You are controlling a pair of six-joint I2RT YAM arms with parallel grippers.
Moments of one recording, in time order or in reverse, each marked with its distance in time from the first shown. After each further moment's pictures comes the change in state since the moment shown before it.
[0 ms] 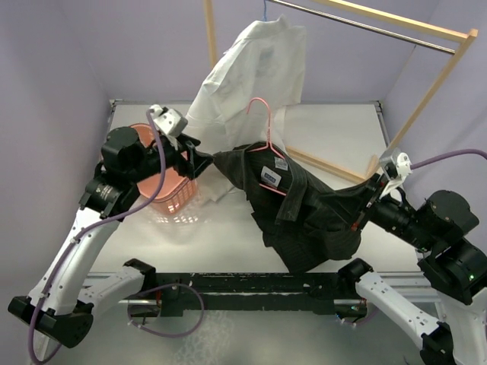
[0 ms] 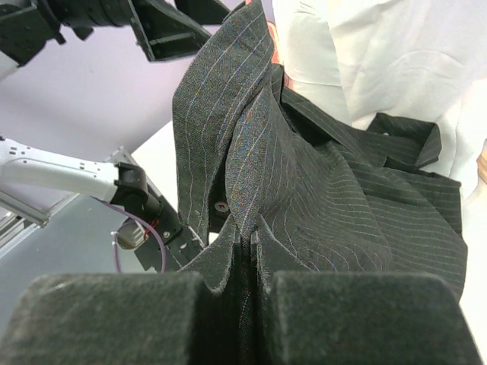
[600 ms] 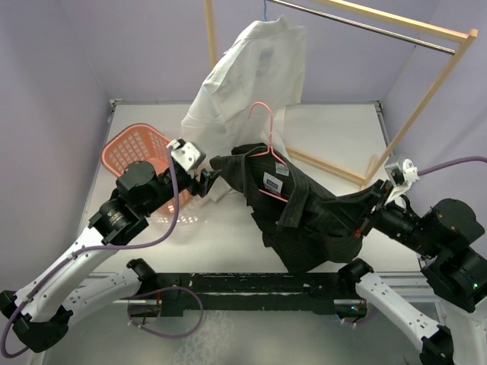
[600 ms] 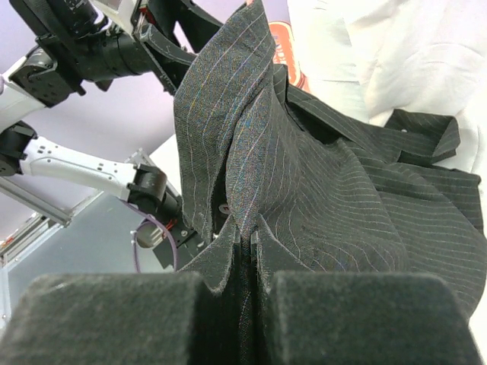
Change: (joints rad) left arm -0.357 -0.143 -0.226 0.127 -0.463 0.197; right arm 0.000 -0.052 -0.017 -0.001 -0.026 0.056
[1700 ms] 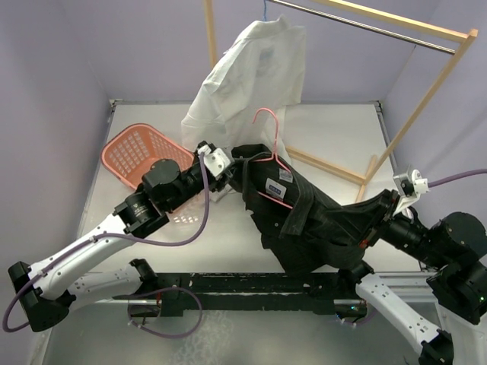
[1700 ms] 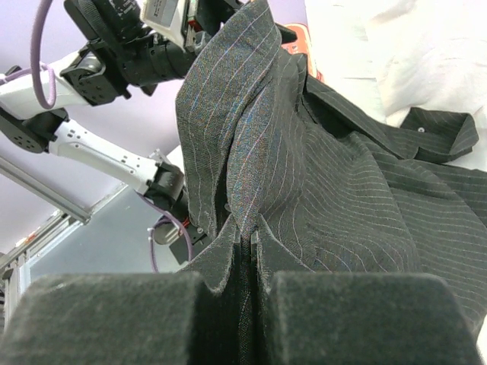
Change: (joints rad) left arm -0.144 0.128 -0.010 0.189 -0.116 0.176; right arm 0.000 -0.066 -0.018 -0.013 -0.030 0.045
